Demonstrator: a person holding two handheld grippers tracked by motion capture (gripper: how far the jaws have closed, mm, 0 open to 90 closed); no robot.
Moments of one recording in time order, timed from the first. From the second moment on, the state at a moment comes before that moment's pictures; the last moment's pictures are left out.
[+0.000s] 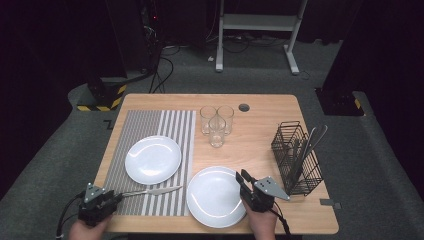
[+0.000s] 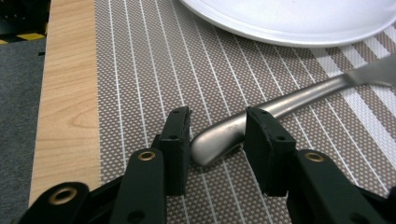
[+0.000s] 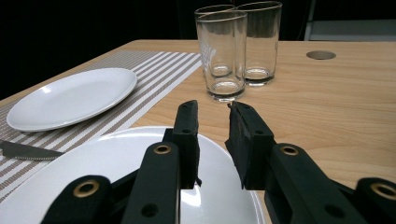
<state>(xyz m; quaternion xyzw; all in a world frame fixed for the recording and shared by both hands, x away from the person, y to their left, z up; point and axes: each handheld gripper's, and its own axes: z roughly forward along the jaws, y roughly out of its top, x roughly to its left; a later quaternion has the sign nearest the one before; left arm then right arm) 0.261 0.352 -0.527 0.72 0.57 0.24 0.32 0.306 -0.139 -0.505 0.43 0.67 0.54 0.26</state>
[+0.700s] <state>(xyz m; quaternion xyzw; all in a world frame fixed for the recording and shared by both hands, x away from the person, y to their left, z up) 0.261 0.357 -0.527 0.72 0.57 0.25 0.30 0.305 -0.142 -0.507 0.44 0.67 0.55 0.26</state>
